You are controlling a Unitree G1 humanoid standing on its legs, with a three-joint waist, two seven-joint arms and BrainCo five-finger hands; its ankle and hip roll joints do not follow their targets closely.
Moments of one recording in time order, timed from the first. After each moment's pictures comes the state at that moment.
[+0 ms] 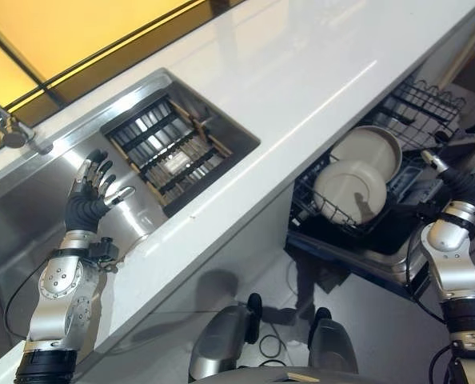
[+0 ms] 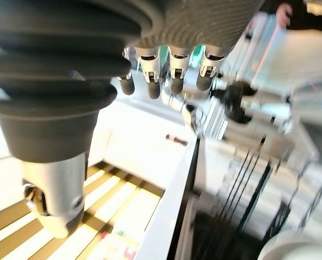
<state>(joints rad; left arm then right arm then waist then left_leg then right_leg) 0.08 0.57 0.16 -0.08 -0.56 -0.17 0.00 -0.20 -0.59 -0.10 0.20 0.12 -0.21 -0.70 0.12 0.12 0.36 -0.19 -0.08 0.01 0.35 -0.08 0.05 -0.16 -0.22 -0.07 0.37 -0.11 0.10</state>
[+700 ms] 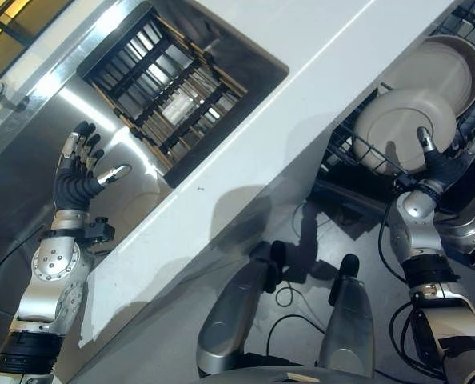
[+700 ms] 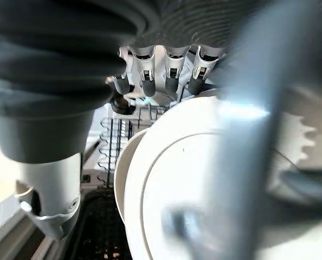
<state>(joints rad) 0.03 0.74 0.07 -0.10 -0.58 -0.24 0.20 -0.53 -0.49 -0.03 0.50 0.42 -0.30 -0.81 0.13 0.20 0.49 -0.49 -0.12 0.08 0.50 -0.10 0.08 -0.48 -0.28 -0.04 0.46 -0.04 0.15</state>
